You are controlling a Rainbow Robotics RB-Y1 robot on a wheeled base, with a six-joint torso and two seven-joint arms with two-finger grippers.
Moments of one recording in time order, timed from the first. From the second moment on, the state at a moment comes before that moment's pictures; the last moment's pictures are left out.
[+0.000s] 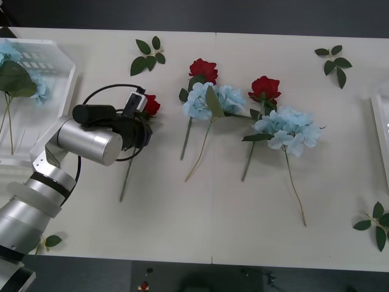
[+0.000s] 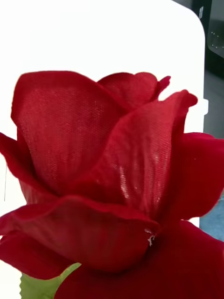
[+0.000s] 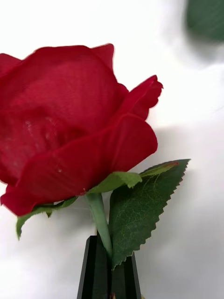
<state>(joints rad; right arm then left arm) -0.70 -1.18 0.38 -0.84 -0.91 0.83 1.75 -0.48 0.38 -0.32 -1.35 0.44 0.79 -1.64</state>
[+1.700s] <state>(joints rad) 0.00 -1.10 -0.10 -1.75 -2.12 1.03 2.04 -0.62 0.15 -0.19 -1.36 1.86 0.80 -2.55</state>
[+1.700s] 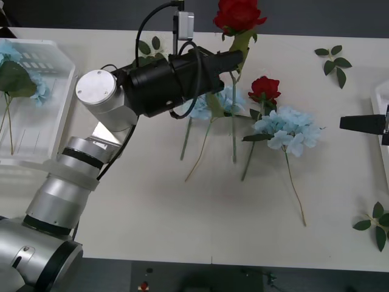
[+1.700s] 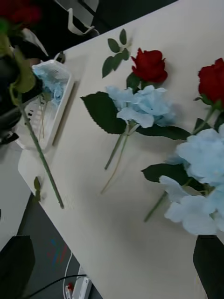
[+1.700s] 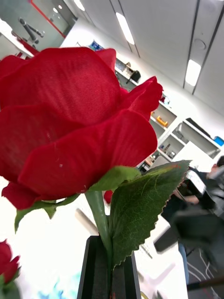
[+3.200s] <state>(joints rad) -0.04 -0.71 0.04 -2.00 -1.72 0.91 2.04 -0.62 0.08 -0.29 -1.36 1.94 0.70 -2.57</state>
